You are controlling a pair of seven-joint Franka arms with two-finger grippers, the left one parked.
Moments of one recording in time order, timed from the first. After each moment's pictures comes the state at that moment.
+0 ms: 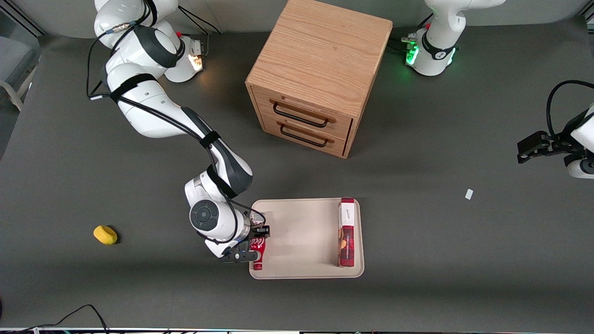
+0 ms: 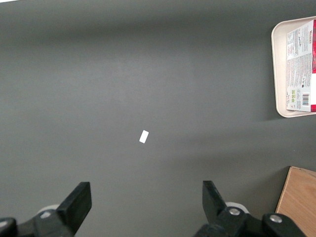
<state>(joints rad) 0.20 1.14 0.41 -0.97 -0.27 2.13 0.49</state>
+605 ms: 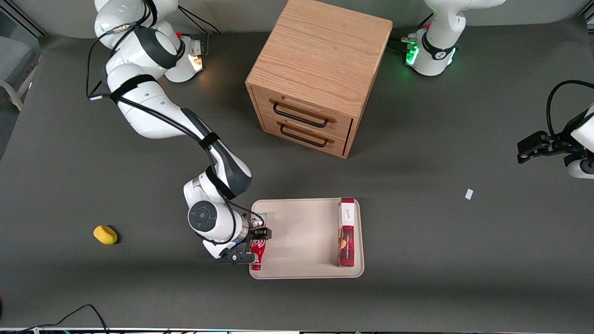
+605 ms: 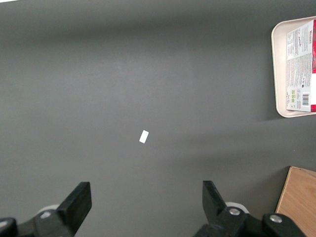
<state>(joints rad) 0.20 1.14 0.39 -0.97 -0.27 2.14 0.51</state>
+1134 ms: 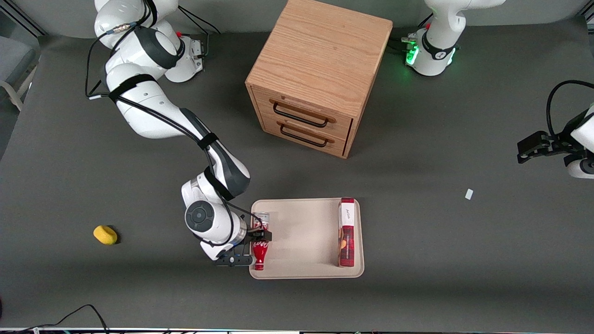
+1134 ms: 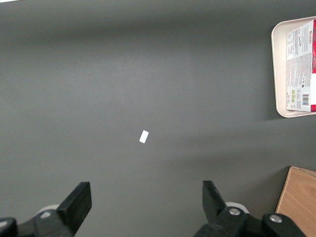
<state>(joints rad) 0.20 1.13 0.39 -0.94 -0.27 2.15 0.51</state>
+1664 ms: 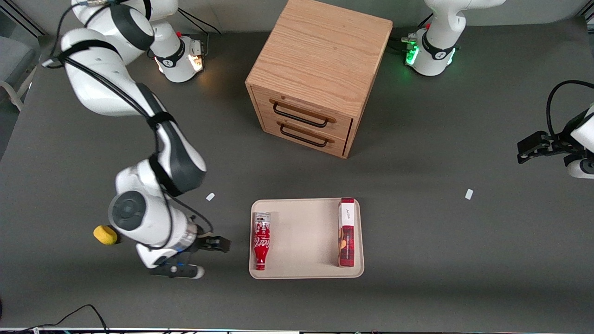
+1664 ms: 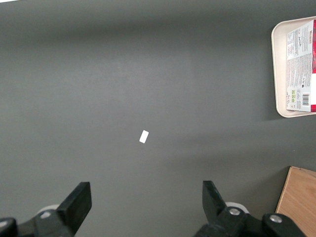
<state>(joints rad) 0.06 0.86 0.39 -1.00 -0.27 1.94 0.45</state>
